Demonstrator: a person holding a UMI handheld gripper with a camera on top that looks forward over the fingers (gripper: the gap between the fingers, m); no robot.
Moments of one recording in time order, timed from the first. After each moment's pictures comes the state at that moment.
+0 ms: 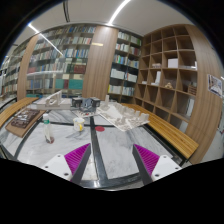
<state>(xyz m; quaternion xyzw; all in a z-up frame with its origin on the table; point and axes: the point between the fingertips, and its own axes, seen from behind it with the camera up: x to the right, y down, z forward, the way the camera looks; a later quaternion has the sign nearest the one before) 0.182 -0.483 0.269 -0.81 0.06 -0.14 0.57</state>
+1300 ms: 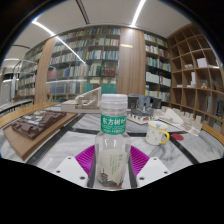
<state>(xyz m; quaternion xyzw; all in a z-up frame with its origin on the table) -0.153 -0.110 0.076 -0.78 -0.02 -0.03 0.62</state>
